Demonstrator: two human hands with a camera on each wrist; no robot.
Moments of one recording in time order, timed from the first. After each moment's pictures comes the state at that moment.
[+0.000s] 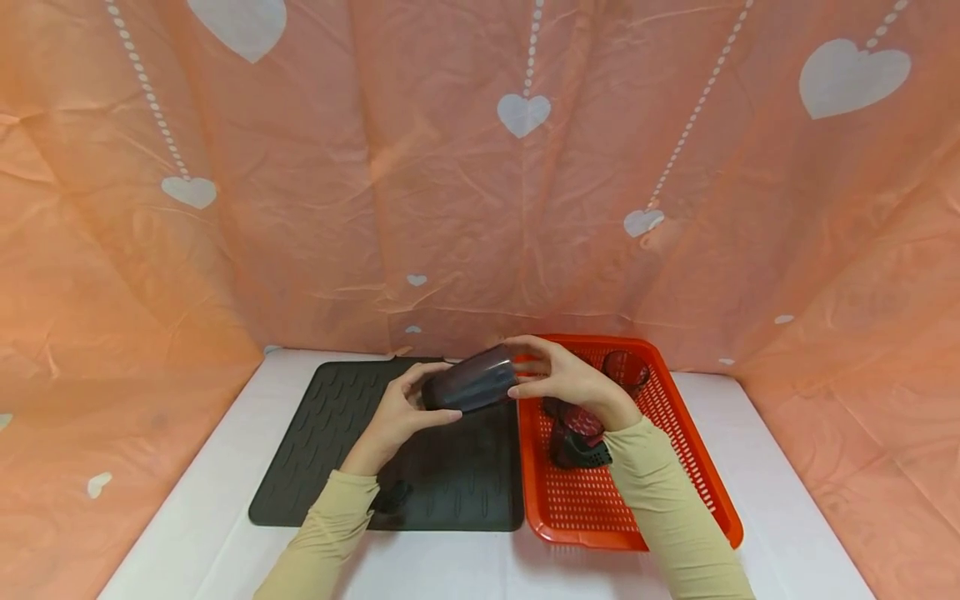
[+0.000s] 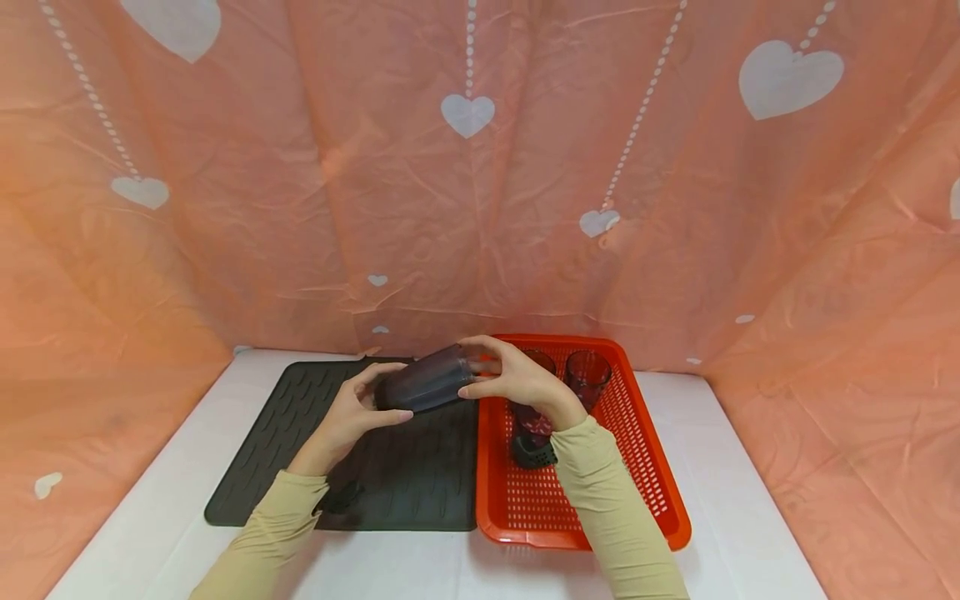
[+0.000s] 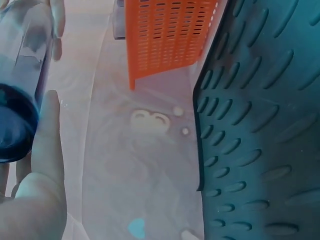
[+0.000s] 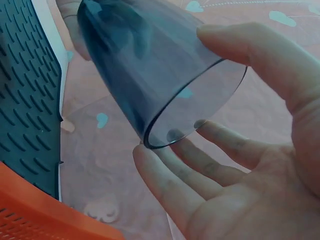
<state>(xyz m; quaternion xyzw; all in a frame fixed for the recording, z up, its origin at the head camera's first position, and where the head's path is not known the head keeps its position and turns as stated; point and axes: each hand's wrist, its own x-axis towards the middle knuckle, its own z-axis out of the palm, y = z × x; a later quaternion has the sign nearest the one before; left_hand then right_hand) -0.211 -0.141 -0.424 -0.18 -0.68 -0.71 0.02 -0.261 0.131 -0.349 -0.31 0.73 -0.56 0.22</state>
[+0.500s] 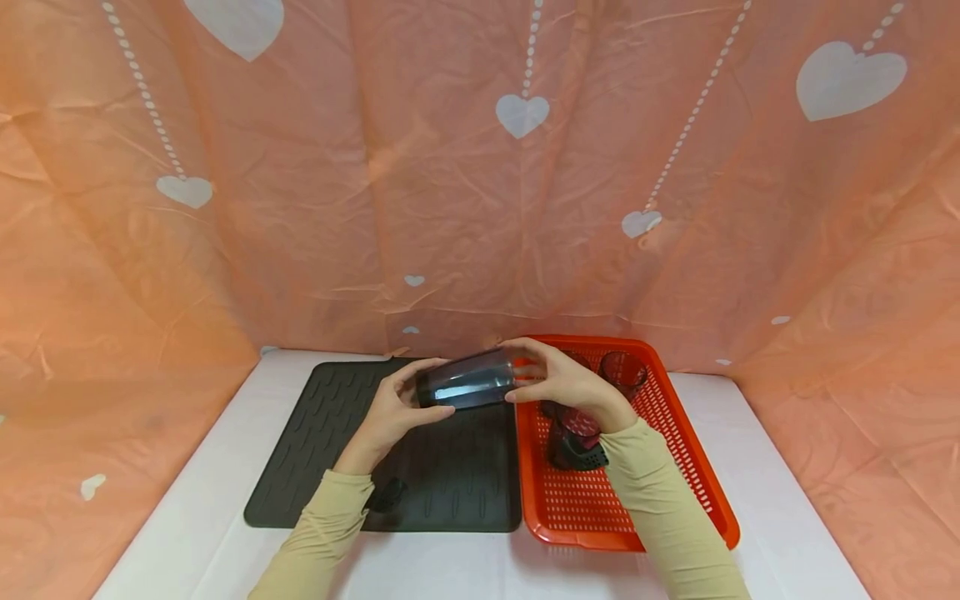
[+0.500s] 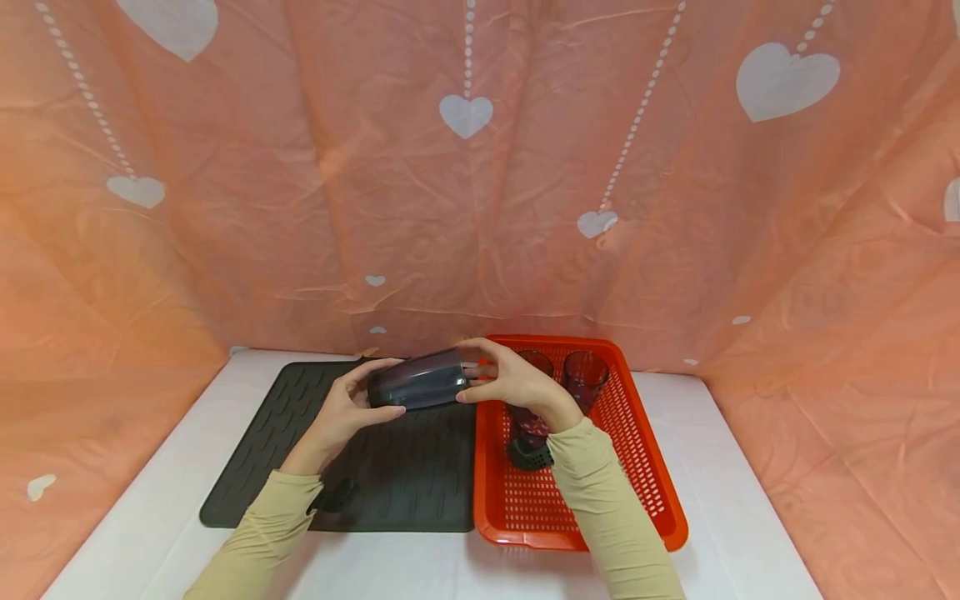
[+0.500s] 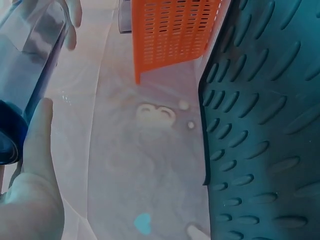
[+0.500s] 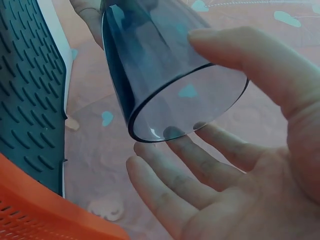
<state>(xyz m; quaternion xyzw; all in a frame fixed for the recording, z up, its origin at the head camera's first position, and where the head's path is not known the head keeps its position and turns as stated) -0.210 -0.147 -0.419 -0.18 -0.68 -0.71 0.02 -0.262 0.132 -0.353 -0.31 0.74 -0.55 0.22</state>
